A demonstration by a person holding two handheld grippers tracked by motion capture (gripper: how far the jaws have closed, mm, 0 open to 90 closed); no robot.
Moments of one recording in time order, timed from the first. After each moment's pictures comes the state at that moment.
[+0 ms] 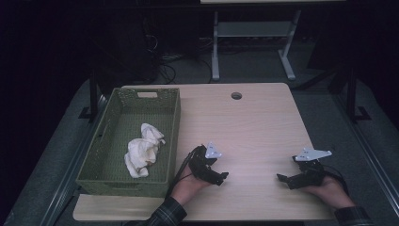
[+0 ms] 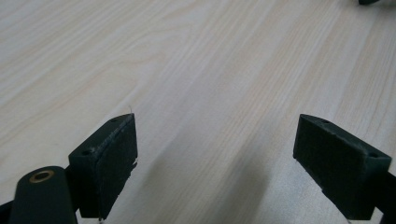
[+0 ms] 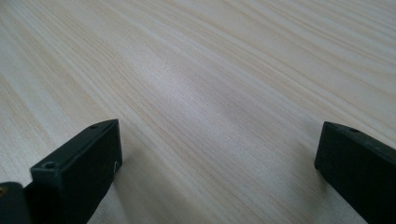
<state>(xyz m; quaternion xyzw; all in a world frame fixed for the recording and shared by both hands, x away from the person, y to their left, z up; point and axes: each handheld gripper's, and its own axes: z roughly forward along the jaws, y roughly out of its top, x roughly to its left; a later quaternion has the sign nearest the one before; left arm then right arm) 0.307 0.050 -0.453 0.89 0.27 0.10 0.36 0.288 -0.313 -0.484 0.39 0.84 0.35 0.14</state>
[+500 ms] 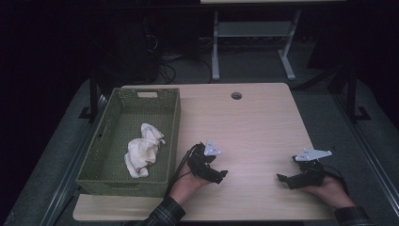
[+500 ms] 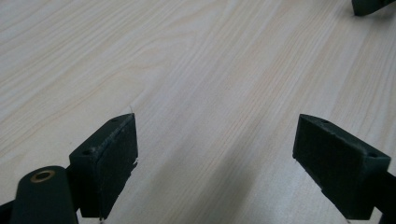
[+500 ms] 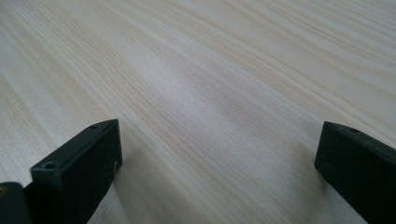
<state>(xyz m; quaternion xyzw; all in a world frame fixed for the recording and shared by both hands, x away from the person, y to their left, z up) 0.306 0.051 -0.443 0.89 0.28 0.09 0.36 0.288 -0.313 -0.484 0.39 0.84 0.35 0.14</state>
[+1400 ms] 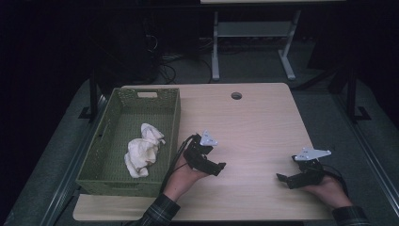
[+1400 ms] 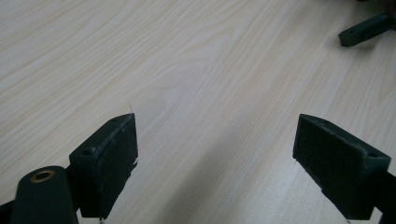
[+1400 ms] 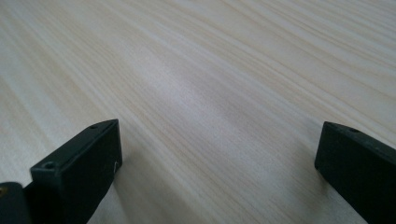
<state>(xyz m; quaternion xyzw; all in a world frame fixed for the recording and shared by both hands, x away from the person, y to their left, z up) 0.315 0.059 -0.407 0.88 0.29 0.09 0.36 0.289 -0.312 -0.484 0.39 0.84 0.35 0.14</state>
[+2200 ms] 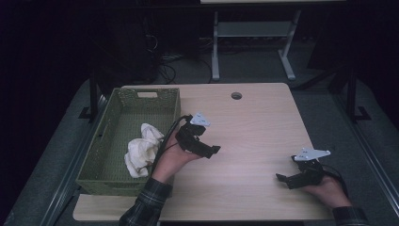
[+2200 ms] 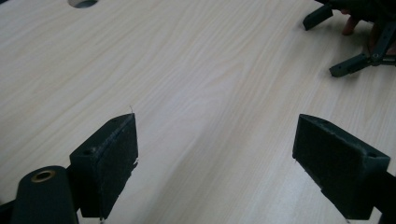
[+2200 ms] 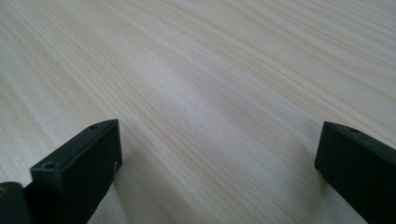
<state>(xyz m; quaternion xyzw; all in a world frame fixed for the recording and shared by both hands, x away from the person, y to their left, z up) 0.347 0.082 -0.361 0.88 0.28 0.09 0.38 0.289 -0.310 -0.484 0.39 0.84 0.35 0.14</state>
